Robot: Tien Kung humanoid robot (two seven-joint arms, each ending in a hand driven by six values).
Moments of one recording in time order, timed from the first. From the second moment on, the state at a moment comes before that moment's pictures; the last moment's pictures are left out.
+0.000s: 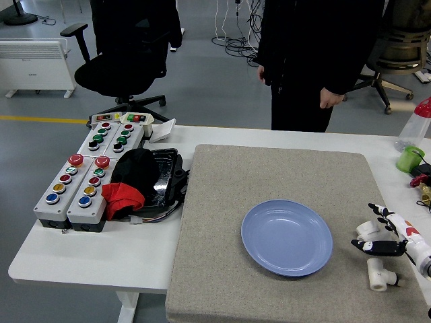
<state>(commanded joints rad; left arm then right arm) -0.21 0.03 -1.10 -0.29 1.48 0.08 0.50 0.33 -0.36 1.16 1.28 -1.50 -0.05 -0.35</state>
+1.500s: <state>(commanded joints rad) -0.21 0.03 -1.11 -0.28 1.49 0.08 0.50 0.47 -0.30 0.89 1.35 -1.50 -0.26 -0.20</state>
